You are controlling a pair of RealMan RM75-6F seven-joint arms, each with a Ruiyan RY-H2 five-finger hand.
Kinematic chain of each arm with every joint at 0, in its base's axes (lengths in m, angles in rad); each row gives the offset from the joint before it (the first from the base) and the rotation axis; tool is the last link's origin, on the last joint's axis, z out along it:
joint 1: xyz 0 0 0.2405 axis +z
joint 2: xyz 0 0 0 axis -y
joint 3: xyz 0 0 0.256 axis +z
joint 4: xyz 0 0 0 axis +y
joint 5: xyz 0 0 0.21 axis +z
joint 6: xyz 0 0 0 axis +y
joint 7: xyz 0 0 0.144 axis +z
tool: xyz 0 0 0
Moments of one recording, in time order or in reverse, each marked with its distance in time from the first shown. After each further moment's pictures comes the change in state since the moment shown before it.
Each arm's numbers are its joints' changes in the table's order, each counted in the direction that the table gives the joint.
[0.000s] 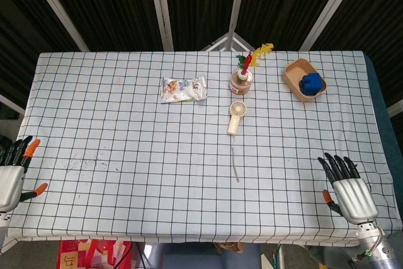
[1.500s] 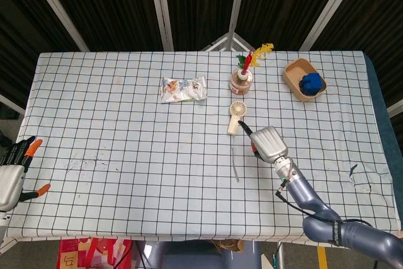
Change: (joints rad) left arm -0.012 -0.037 0.005 -0.020 -0.003 -0.041 -0.107; right arm 0.532 0.378 0.257 0.240 0.371 -0.542 -0.238
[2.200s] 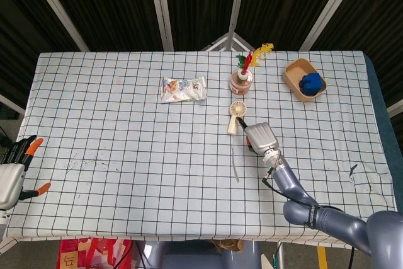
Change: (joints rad) left arm -0.010 -0.005 0.000 0.005 0.005 -0.011 -0.021; right arm 0.109 0.147 -0.017 0.213 0.194 -0.043 -0.032
